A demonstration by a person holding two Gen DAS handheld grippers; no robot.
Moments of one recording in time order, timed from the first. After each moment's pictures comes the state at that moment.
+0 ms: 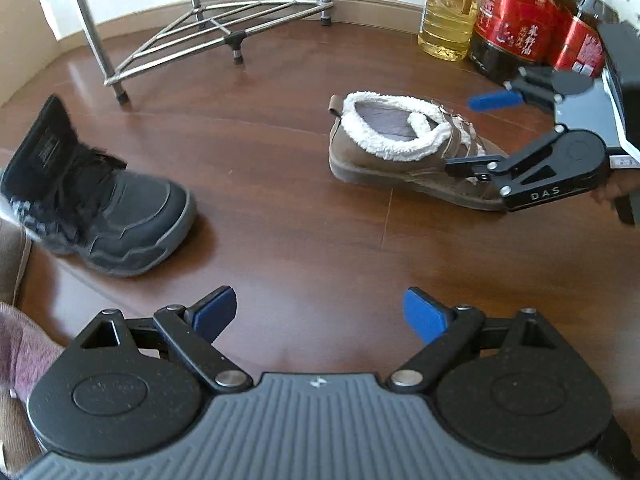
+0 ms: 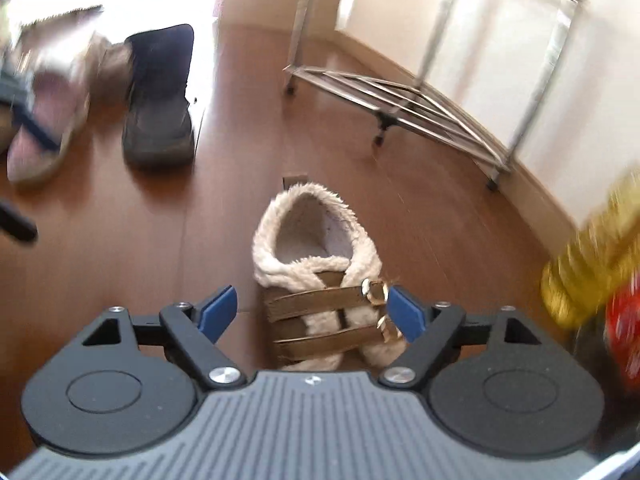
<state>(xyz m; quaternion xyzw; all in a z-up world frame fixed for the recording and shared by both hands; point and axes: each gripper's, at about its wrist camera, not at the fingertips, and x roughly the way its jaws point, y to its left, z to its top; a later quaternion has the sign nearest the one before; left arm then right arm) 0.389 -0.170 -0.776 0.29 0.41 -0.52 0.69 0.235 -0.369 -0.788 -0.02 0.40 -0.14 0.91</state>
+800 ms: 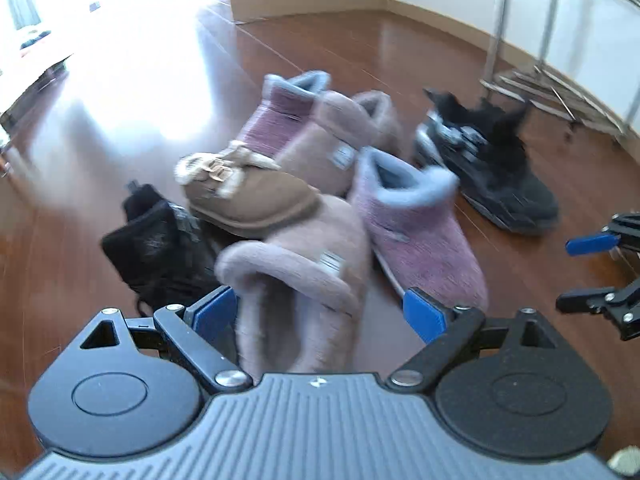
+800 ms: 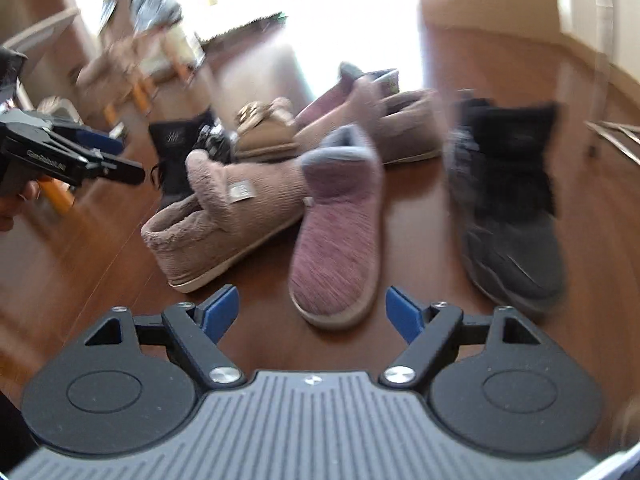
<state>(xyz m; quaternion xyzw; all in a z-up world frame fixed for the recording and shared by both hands) 0.518 0.131 -0.696 0.12 0.44 -0.17 0.87 0.430 -0.166 -0.737 0.05 0.43 0.21 0.88</state>
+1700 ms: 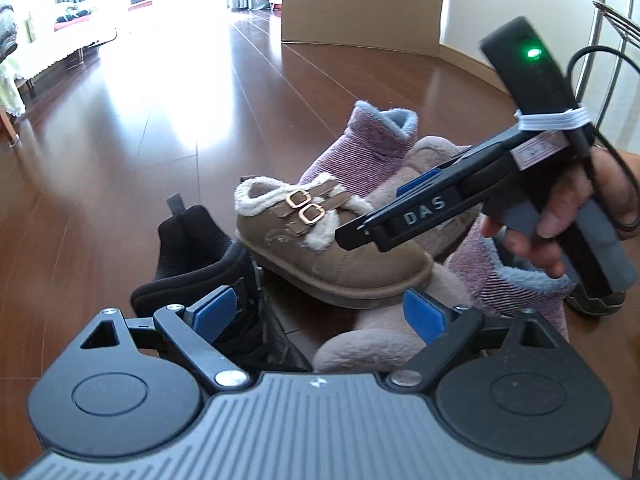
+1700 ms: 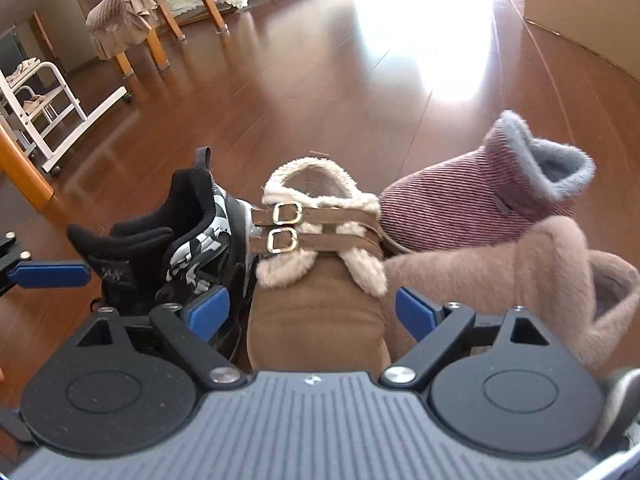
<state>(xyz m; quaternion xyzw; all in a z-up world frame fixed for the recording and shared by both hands) 0.609 0.199 -0.745 0.05 0.40 -0.15 0.90 0.723 0.016 -0.769 -0.03 0.47 0.27 0.84</state>
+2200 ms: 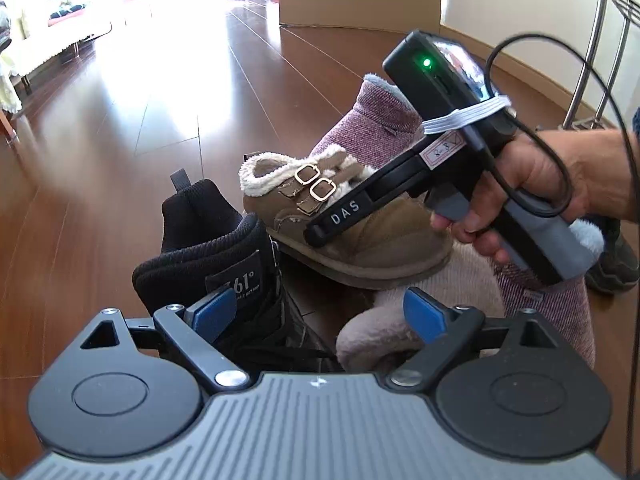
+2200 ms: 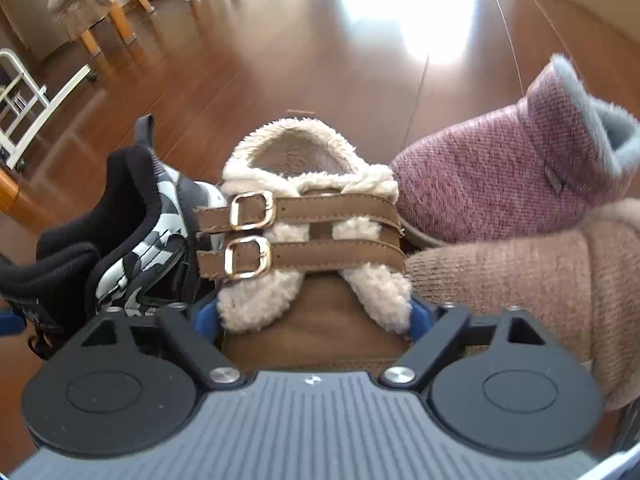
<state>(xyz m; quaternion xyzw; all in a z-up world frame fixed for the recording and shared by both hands) 0.612 0.205 -0.763 0.08 0.42 -0.15 0.89 0.763 0.056 -0.826 -0.03 0.52 0.23 0.82</state>
